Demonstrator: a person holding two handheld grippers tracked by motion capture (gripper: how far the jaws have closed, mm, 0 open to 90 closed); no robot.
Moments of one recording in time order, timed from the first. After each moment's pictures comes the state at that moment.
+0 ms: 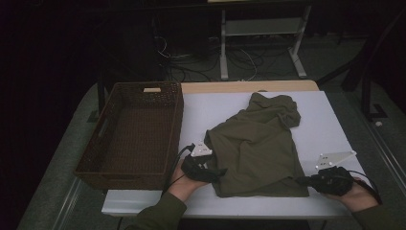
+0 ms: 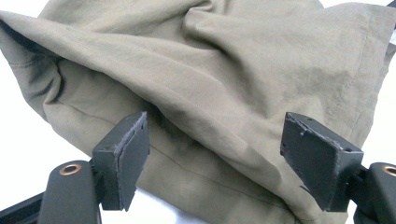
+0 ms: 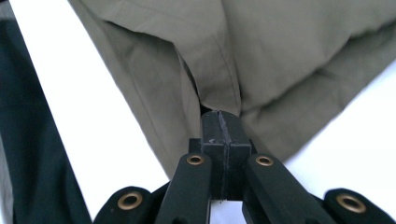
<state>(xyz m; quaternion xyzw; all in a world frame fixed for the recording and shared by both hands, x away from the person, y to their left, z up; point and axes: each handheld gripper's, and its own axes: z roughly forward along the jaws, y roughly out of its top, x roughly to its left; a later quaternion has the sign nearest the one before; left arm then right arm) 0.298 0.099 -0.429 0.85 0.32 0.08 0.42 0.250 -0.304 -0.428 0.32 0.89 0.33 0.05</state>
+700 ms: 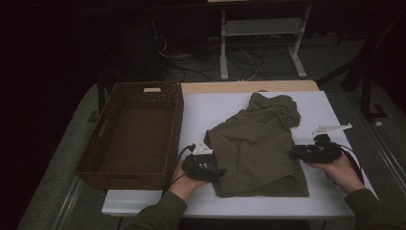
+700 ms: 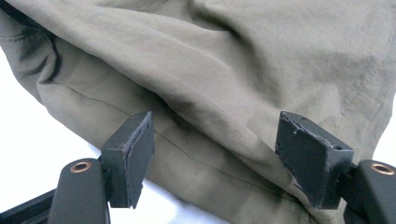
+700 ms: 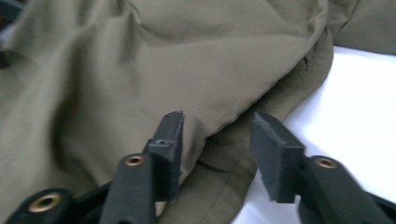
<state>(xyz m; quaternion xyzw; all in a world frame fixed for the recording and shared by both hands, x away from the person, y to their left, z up) 0.304 0.098 -0.437 0.85 0.33 0.06 0.40 0.332 -0.310 -0.434 0.44 0.81 0.39 0.05</state>
